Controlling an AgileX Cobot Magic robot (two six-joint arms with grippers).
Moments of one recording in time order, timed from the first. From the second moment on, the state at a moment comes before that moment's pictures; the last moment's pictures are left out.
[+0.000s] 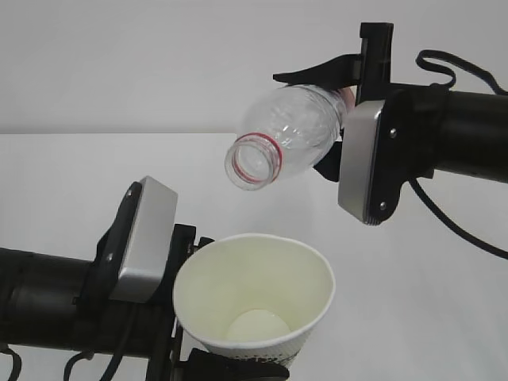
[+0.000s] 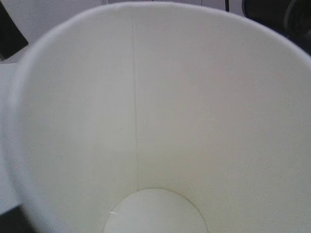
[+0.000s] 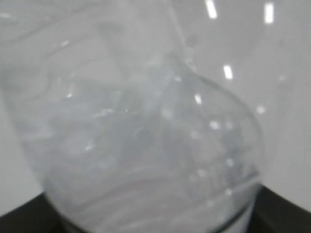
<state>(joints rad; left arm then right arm) -0.64 1.64 -0.52 1.10 -0.98 -0.43 0.36 1.50 -0.75 -0.96 -0.73 -0.61</state>
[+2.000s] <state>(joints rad) -0.64 1.64 -0.52 1.10 -0.99 -0.47 0.36 1.50 -0.75 -0.95 -0.72 -0.77</state>
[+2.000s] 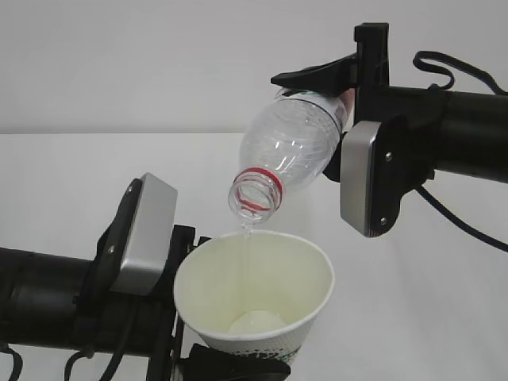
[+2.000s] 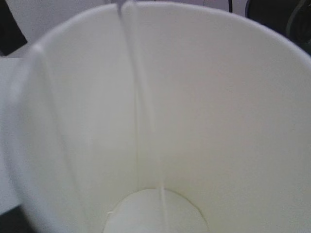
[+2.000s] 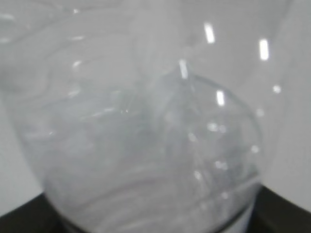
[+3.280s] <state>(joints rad) -0.64 1.64 -0.52 1.10 -1.00 -0.47 0.36 1.50 -0.75 -0.95 -0.72 -0.78</state>
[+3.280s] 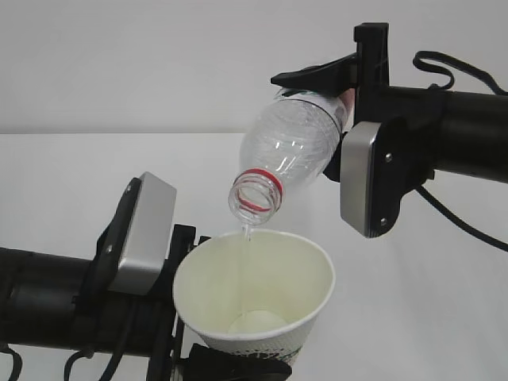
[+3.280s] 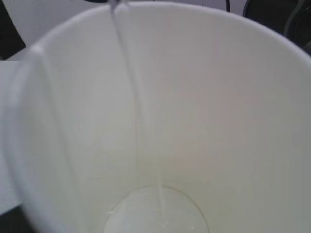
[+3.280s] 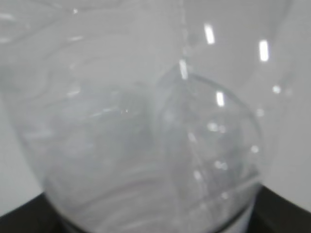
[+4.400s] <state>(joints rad) -0.64 1.64 -0.52 1.10 -0.98 -0.47 0.36 1.50 -0.75 -0.95 -0.72 -0.80</state>
